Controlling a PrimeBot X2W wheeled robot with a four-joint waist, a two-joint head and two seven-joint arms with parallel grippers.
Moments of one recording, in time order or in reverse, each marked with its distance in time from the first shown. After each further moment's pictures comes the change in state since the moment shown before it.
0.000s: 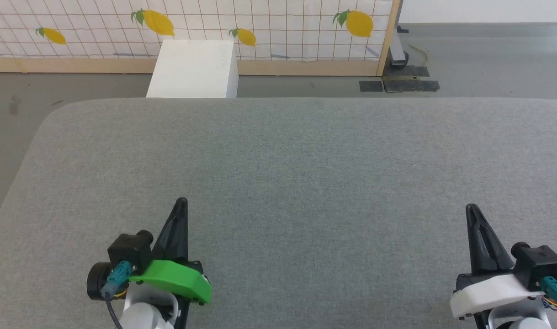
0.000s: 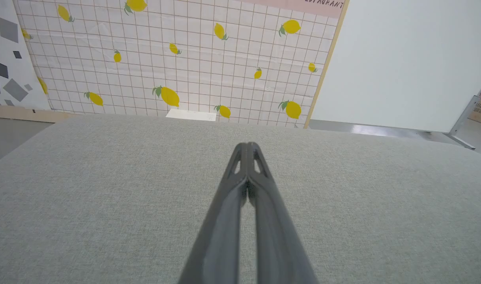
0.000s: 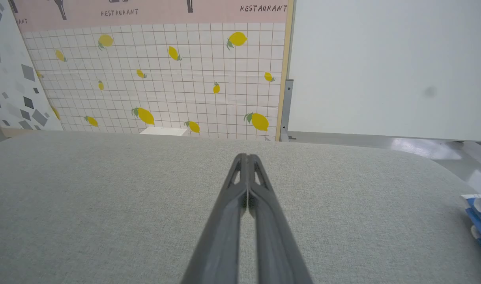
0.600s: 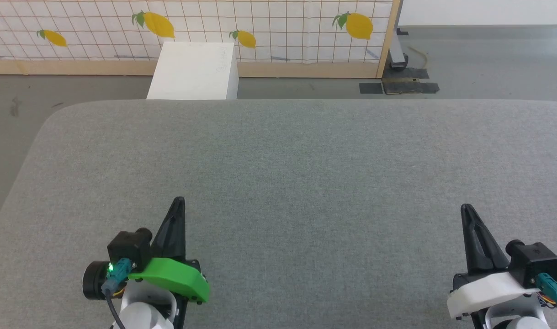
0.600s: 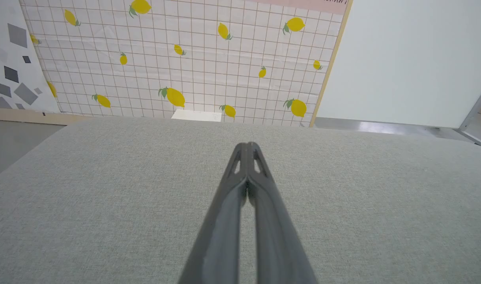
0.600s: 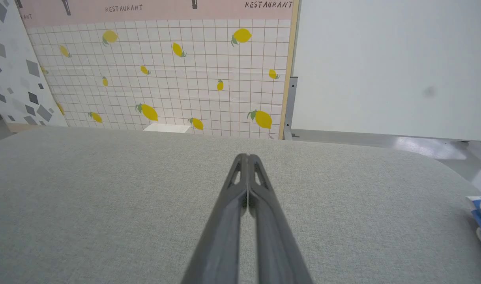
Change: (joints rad) left arm 0.007 0.000 0.010 -0.031 0.027 0.015 0.039; right arm 0.000 0.000 0.015 -0.012 -0.002 0.000 0.034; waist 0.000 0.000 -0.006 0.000
